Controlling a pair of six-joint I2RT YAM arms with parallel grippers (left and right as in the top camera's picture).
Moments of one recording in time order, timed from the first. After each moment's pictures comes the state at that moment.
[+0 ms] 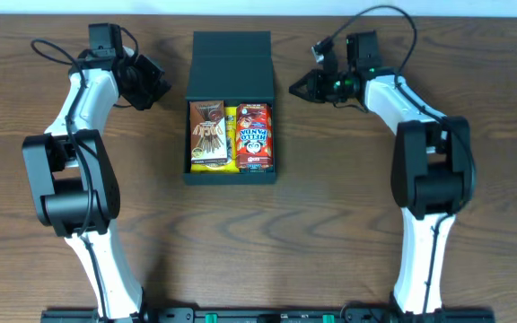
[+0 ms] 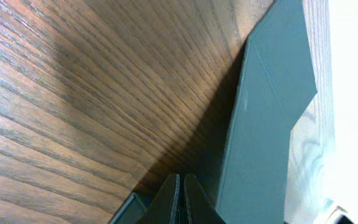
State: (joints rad) left arm 0.10 2.17 1.66 -0.60 0.49 -0.84; right arm 0.13 2.36 1.69 -0.33 -0.84 0.29
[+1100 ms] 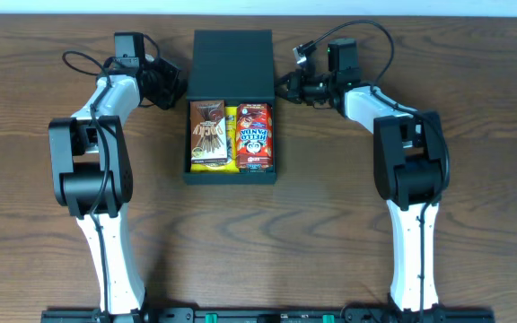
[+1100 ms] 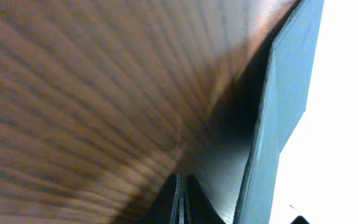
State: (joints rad) left arm 0.04 2.32 1.66 -0.35 0.57 -1.06; right arm 0.19 2.47 1.69 0.03 -1.01 0.57
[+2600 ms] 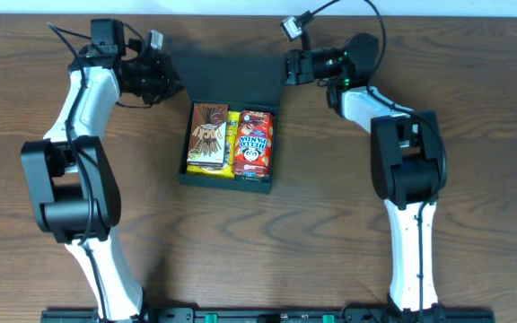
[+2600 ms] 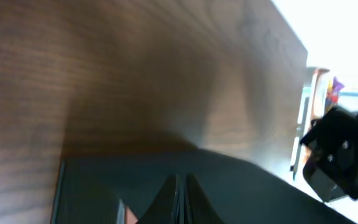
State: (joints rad) left arm 0.08 2.11 1.67 -0.71 0.84 -0.33; right arm 0.21 2.48 1.70 1.24 -1.55 1.53
